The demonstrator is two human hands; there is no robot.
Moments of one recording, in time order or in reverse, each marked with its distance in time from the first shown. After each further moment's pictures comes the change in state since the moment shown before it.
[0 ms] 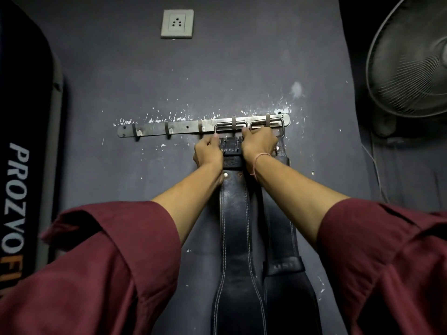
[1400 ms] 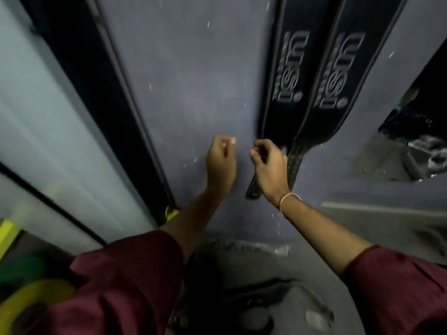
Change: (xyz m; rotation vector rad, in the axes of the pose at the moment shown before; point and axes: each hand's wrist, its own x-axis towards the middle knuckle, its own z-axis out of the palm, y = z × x) left_hand -0.445 -0.250 -0.332 0.441 -0.196 -0.377; right_hand -0.515 0.287 -0.156 -0.347 -0.593 0.312
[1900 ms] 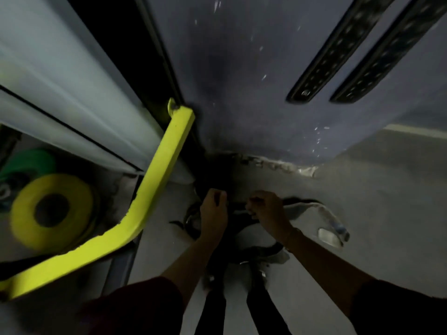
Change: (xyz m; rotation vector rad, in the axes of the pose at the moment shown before) left_hand -0.272 -0.343 -0.064 0.251 -0.175 -0.812; right_hand -0.258 0.292 0.154 0.066 -0.613 0.756
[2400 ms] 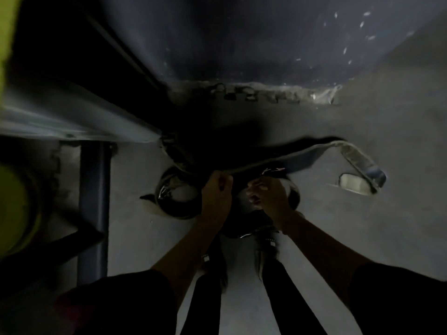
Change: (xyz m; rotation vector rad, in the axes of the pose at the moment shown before) left_hand 0.108 -0.228 0.160 0.120 -0.208 -0.143; right_hand 0.152 0.281 0.045 0.282 0.024 0.446
